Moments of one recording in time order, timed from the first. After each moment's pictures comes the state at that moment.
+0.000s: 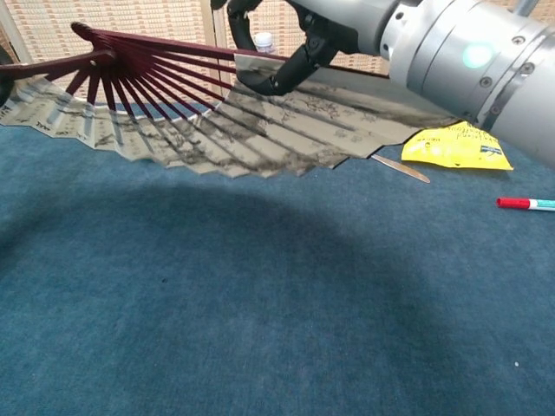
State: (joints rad) left arm -0.50 -1.56 -0.22 -0.95 1.45 1.44 -0.47; right arm 0.87 -1.55 0.27 -1.74 -1.37 1.15 -0.43
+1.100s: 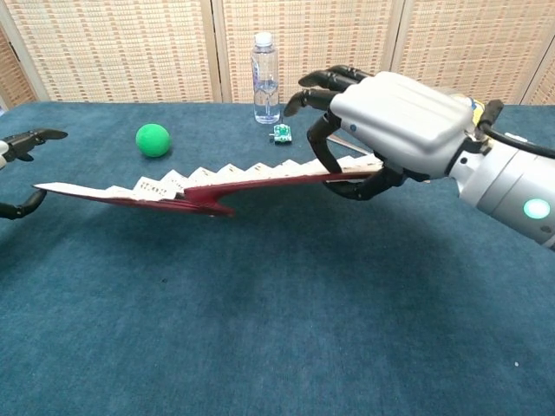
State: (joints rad) left arm -0.46 -1.77 -0.04 -0.58 1.50 1.29 -0.42; right arm 0.72 -1.62 0.04 -1.42 -1.60 1.25 -0.39
